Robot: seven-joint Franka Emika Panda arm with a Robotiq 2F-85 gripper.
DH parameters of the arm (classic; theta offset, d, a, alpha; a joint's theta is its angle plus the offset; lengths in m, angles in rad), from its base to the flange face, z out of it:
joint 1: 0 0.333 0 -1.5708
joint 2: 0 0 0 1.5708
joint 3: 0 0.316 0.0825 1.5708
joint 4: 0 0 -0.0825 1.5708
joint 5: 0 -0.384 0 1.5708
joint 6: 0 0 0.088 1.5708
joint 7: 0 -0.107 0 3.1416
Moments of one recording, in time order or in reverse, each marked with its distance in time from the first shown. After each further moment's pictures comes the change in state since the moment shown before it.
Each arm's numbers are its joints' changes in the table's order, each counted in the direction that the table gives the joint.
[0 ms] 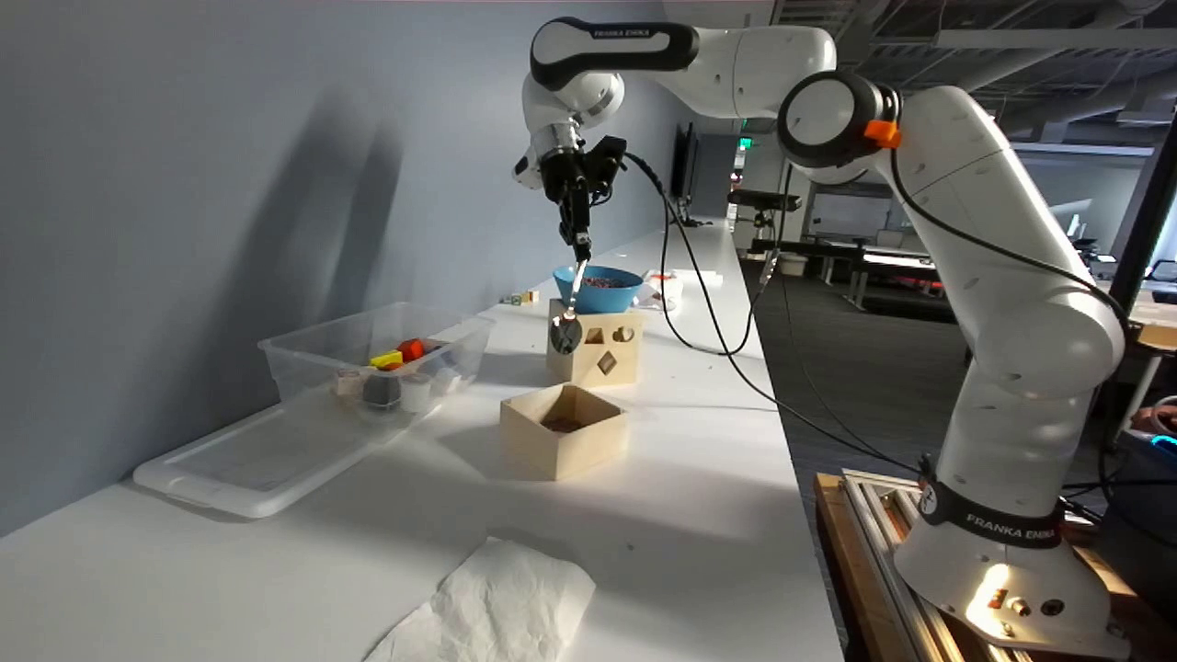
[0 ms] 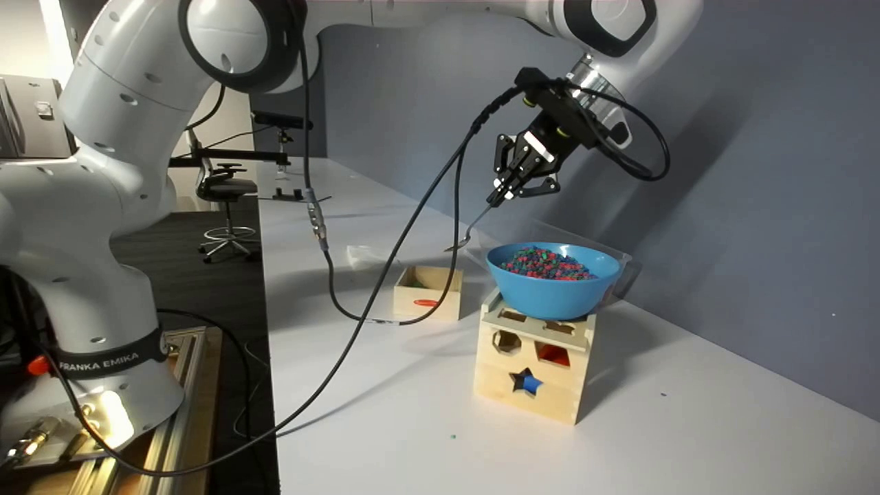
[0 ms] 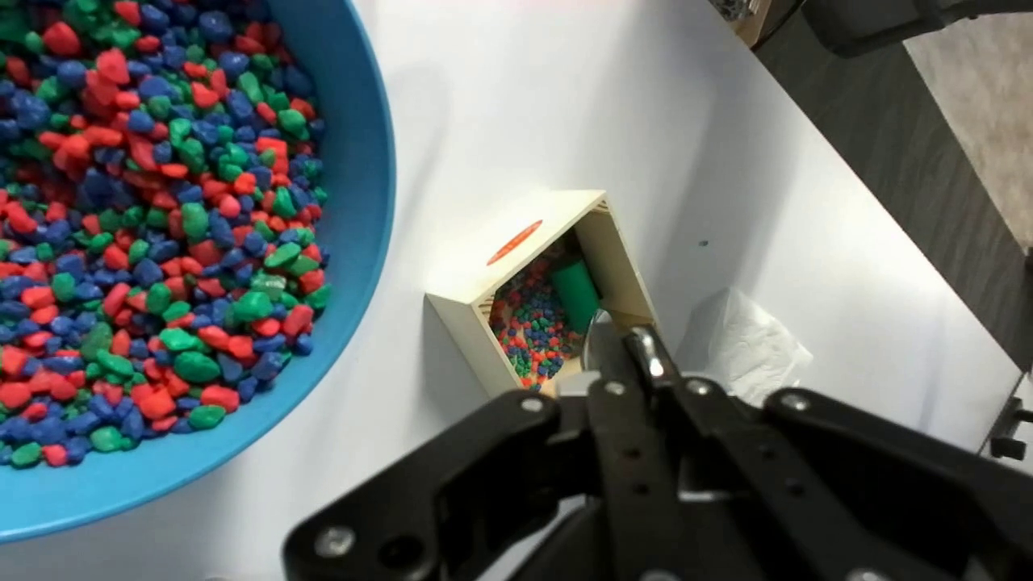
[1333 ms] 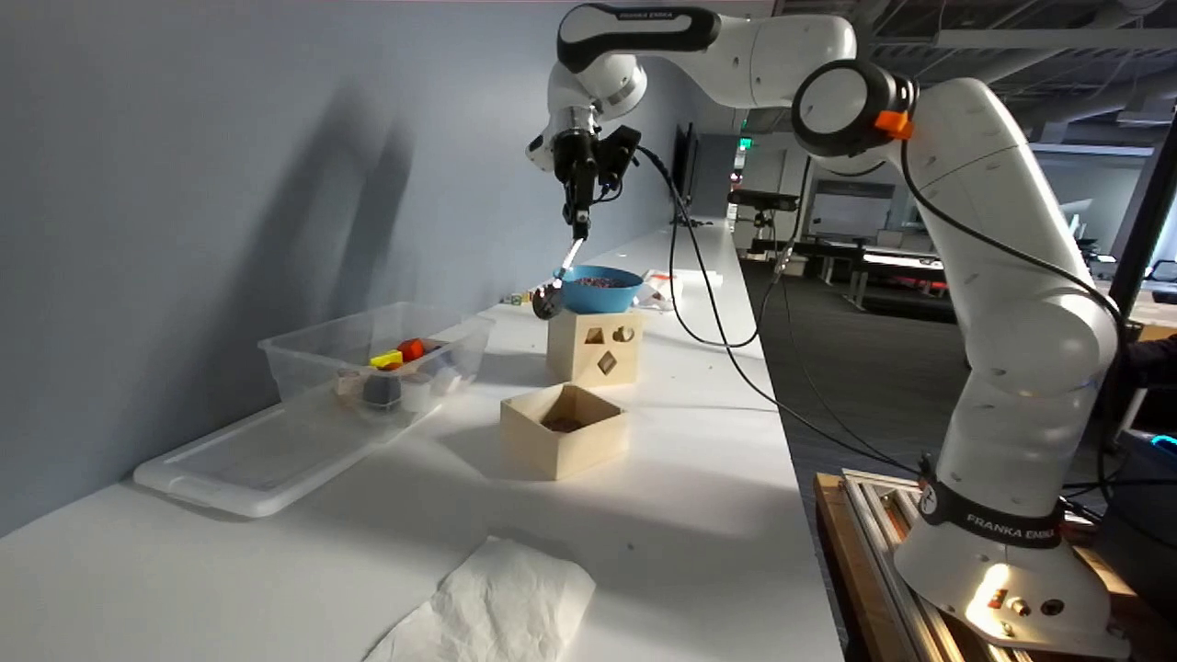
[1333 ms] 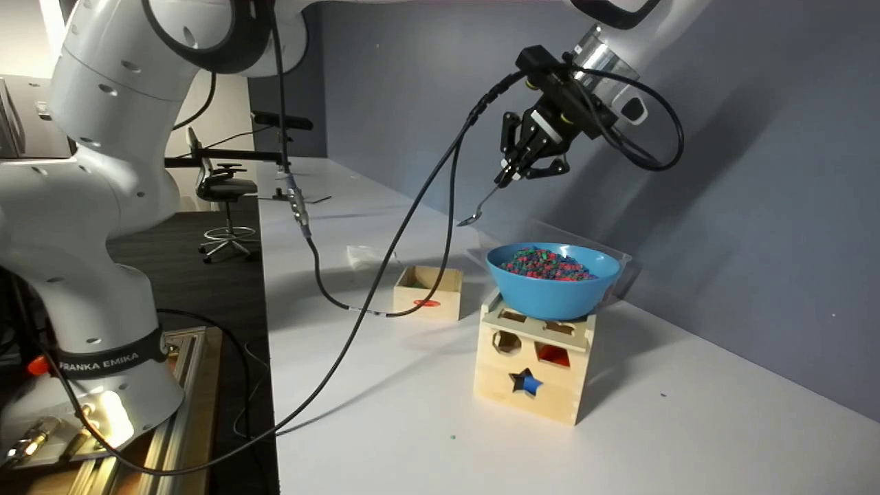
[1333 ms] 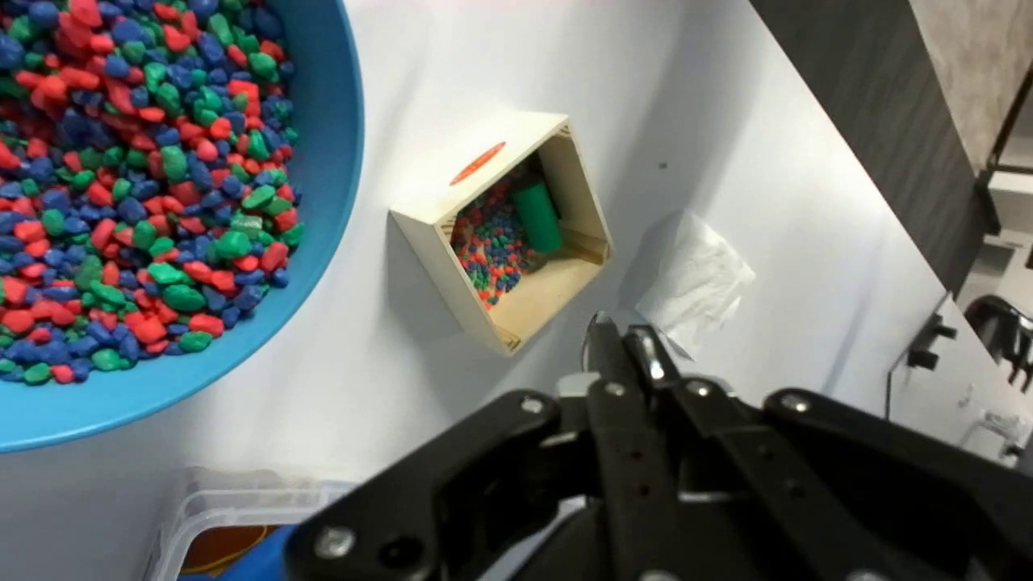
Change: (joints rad) arm -0.086 -0.062 0.001 -0.045 -0.164 -0.048 0.037
